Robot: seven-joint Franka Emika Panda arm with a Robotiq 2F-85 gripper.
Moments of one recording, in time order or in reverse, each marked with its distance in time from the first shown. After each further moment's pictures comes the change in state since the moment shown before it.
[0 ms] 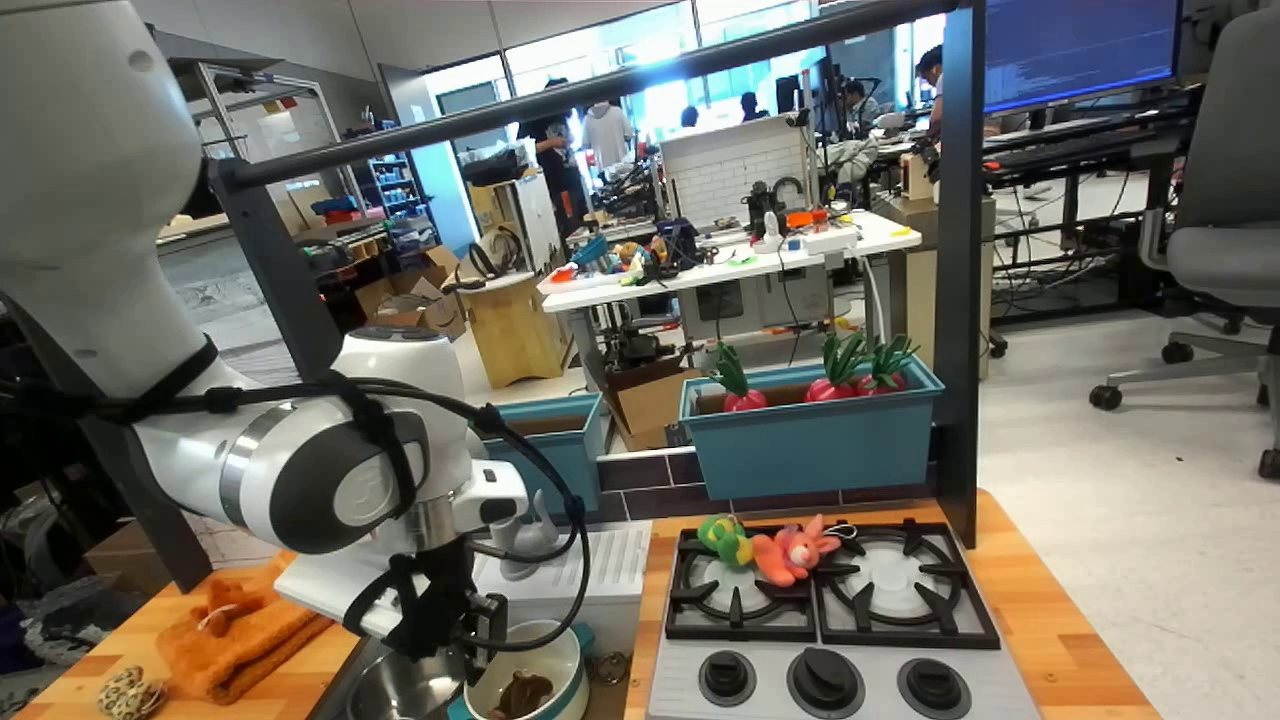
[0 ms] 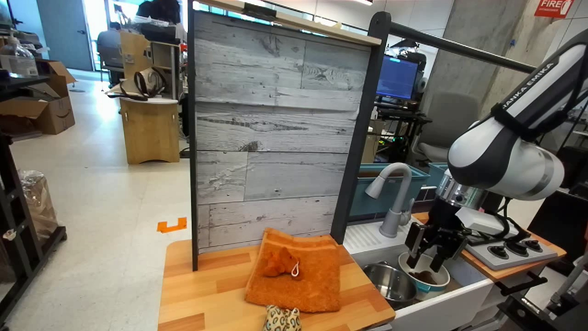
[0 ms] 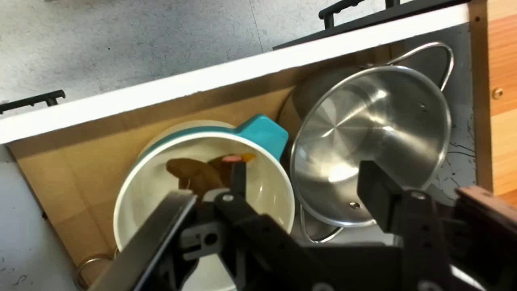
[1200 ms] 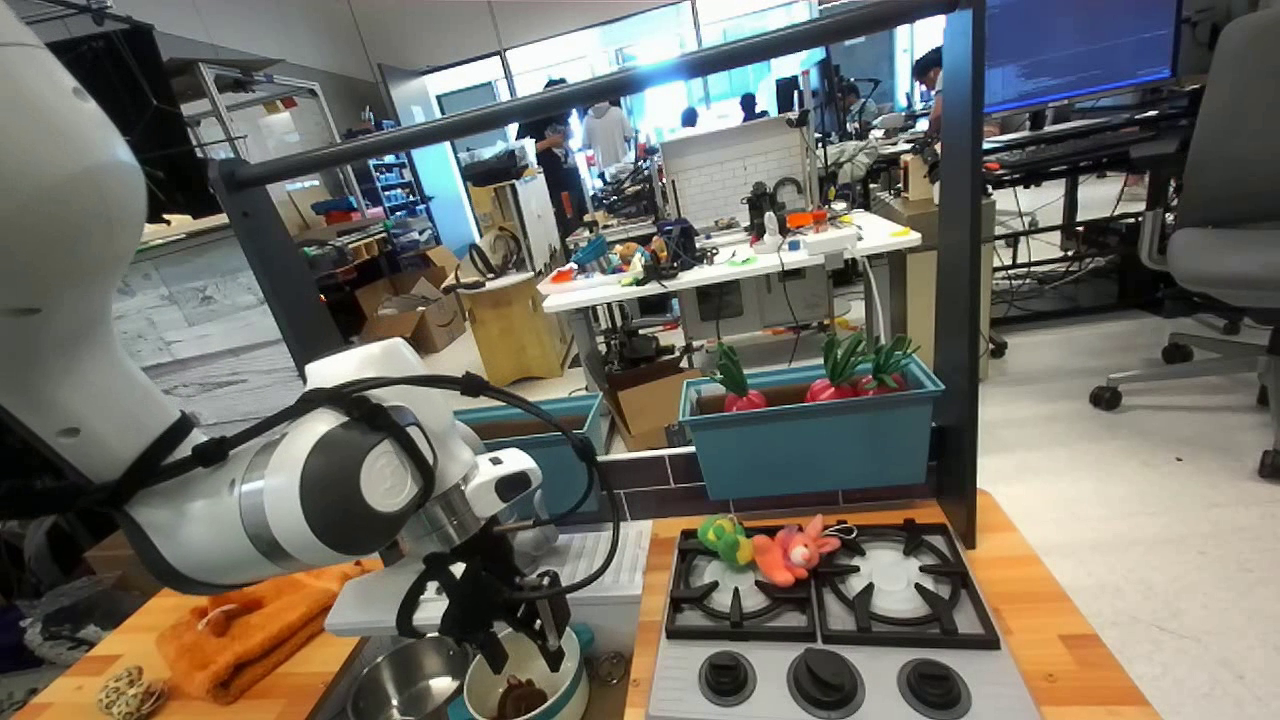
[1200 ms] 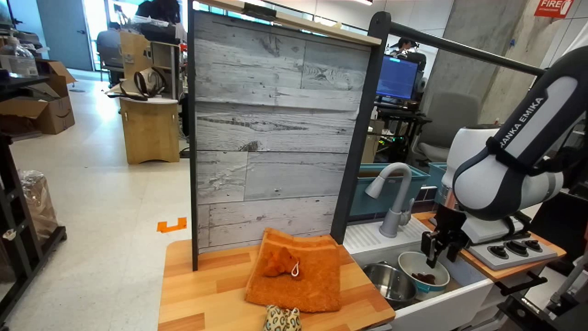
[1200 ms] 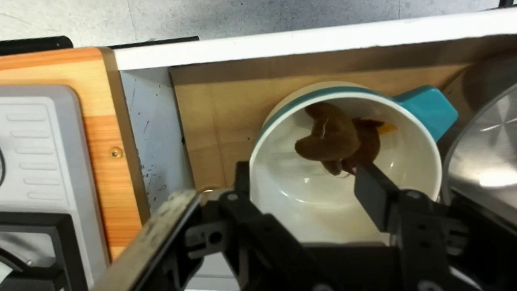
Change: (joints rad) arm 0.326 0.038 -0.351 0.021 -0.148 0.091 0.135
